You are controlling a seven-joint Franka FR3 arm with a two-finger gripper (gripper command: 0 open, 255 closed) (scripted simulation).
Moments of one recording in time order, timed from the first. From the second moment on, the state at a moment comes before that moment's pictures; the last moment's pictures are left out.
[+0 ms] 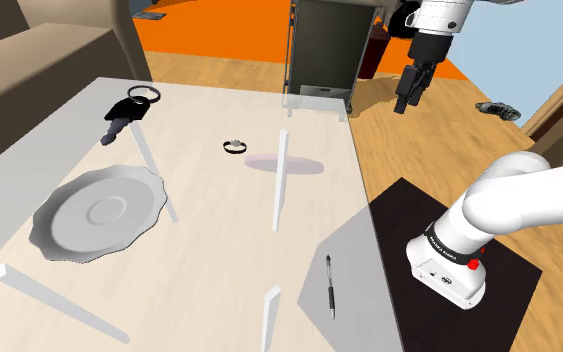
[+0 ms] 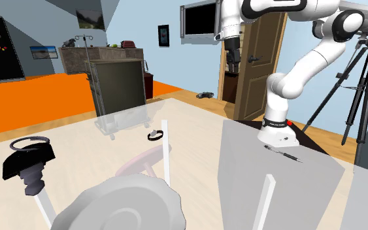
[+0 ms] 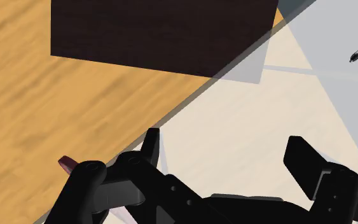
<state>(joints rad) -0.01 -0.80 -0.04 -2.42 0.11 1.48 -0.13</state>
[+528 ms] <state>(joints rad) 0.04 -0.62 0.01 -2.39 0.11 1.66 -0.19</state>
